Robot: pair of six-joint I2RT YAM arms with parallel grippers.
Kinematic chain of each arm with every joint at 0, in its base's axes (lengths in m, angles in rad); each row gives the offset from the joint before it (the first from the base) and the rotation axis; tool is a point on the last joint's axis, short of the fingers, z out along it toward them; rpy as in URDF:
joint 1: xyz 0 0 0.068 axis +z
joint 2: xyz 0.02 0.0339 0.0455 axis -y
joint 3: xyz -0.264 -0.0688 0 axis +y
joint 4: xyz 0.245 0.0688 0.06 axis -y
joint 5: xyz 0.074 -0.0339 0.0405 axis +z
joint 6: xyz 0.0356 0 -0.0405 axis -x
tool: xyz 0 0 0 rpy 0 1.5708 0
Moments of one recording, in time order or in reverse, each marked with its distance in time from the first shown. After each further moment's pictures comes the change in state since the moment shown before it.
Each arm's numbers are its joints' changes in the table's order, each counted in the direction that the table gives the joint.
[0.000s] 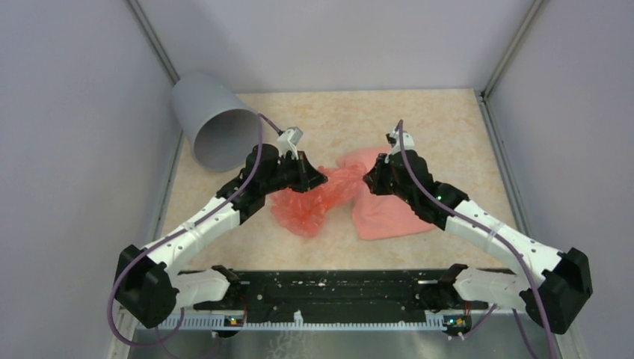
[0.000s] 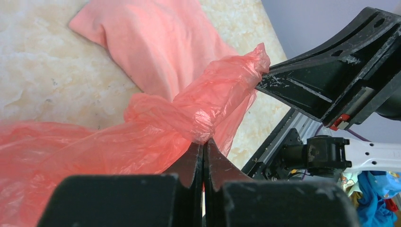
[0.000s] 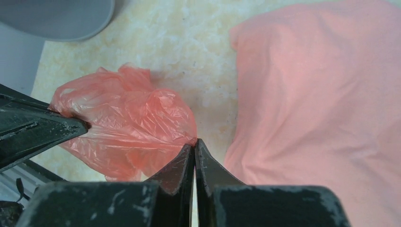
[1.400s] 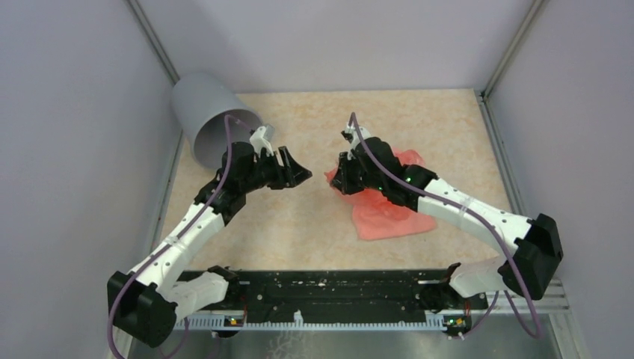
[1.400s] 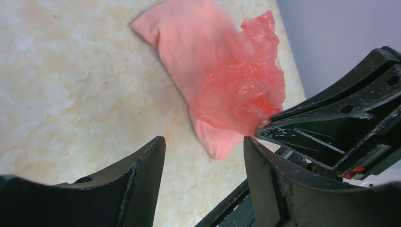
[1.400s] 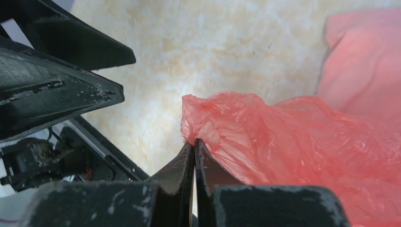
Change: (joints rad) left arm 0.161 0.120 -0.025 -0.161 -0.019 0.008; right arm 0.126 -0.220 -0.296 -0.112 0.154 0.089
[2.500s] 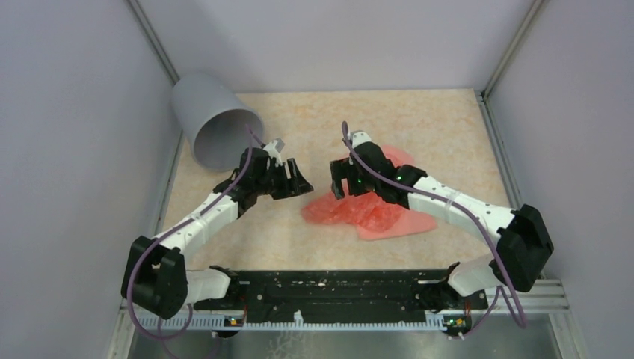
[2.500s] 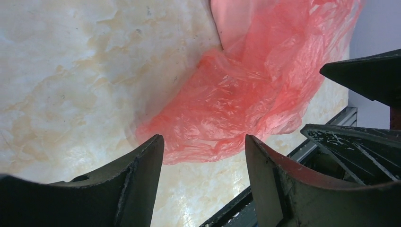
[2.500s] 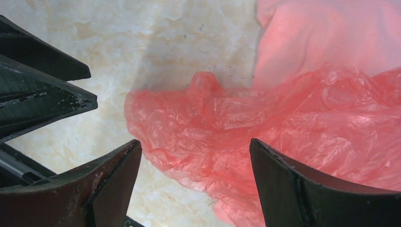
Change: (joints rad) left arm 0.021 -0.184 0.105 0.023 -0.010 0.001; right arm -0.035 -0.072 0.072 -0.027 -0.134 0.080
